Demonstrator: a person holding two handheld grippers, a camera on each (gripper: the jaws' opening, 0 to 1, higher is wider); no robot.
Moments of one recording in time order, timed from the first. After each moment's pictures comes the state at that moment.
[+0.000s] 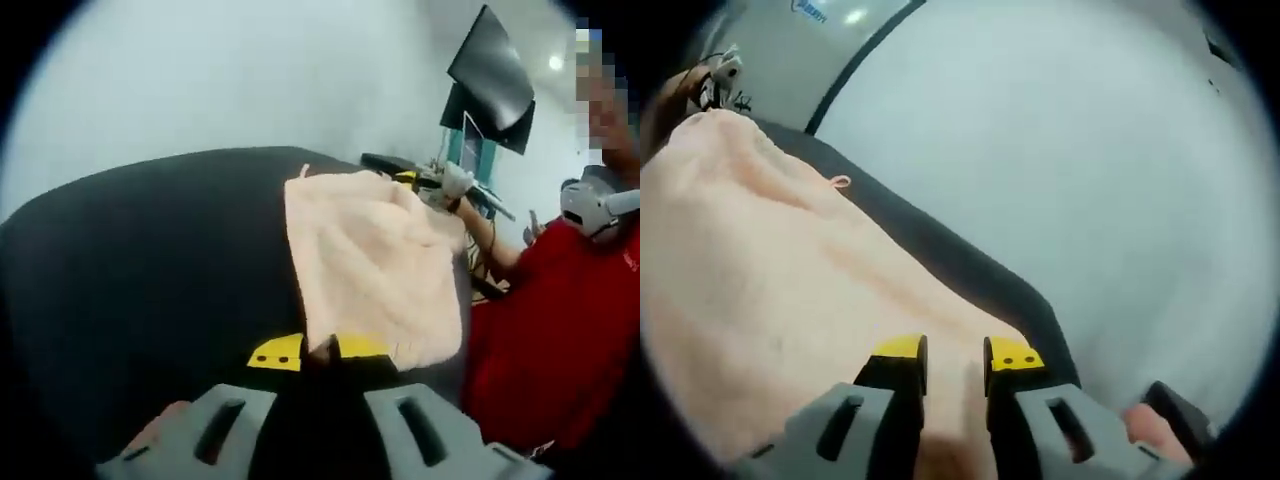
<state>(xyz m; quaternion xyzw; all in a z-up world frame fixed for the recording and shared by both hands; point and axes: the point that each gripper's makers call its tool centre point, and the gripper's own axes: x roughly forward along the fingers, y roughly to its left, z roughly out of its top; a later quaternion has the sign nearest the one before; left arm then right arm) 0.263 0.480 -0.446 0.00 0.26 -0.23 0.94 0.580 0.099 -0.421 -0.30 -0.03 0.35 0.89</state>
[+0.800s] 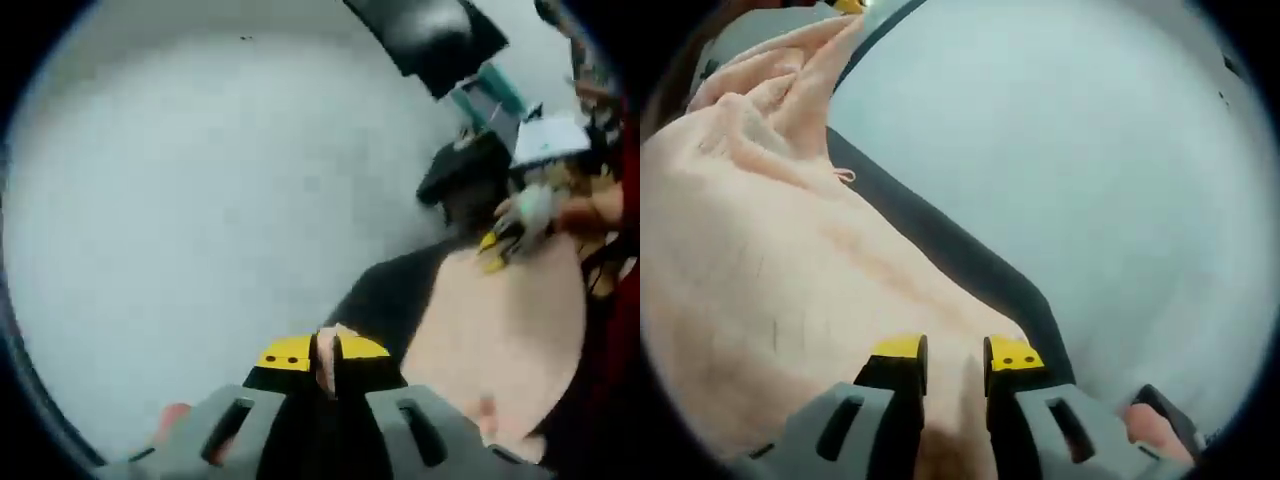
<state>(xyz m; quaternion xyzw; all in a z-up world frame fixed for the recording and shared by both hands) 0.428 0.317 -0.220 0.23 0.01 -0.16 0.96 0.579 0.094 -0.427 -0.32 -0.02 0.34 0.88</state>
